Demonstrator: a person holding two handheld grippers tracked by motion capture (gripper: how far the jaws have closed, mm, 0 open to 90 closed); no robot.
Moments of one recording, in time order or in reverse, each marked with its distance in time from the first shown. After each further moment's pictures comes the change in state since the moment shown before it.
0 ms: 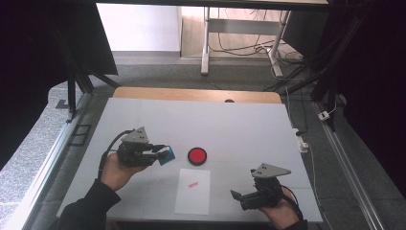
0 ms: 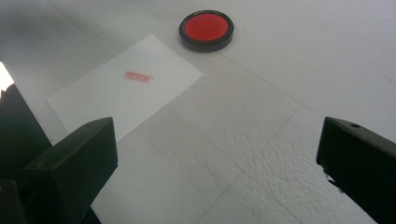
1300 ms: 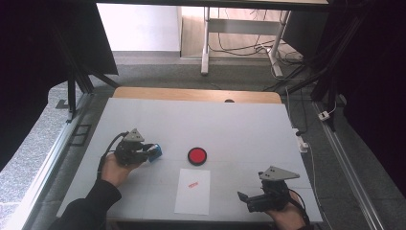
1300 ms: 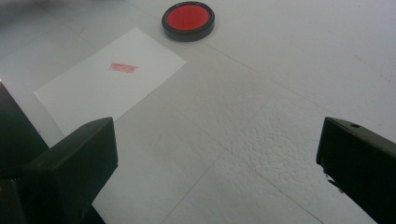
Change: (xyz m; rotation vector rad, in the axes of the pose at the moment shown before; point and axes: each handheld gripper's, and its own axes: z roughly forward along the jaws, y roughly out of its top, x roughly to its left) left arm 0.045 -0.049 0.030 0.104 0.186 -0.123; right arm -0.006 -0.011 -0.014 0.006 -0.044 0.037
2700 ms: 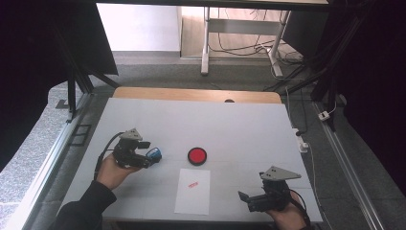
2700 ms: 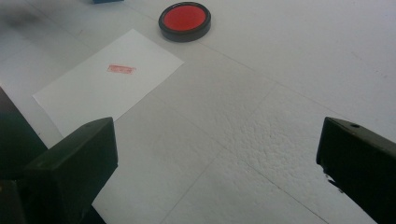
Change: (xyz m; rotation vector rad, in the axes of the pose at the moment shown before) left arm -0.007 0.007 -0.017 -0.029 -0.132 -0.074; right arm -0.001 -0.001 -0.002 -0.004 -0.006 0.021
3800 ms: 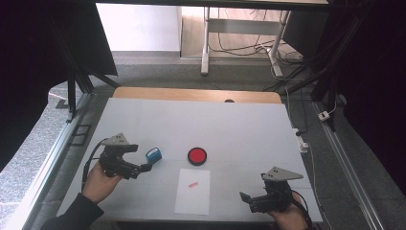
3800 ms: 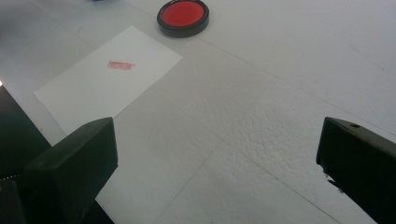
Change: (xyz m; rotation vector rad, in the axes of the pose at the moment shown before) left arm -0.023 -0.015 -0.041 -0.068 -0.014 -0.041; right arm -0.002 -0.002 -0.004 0.010 0.000 0.014
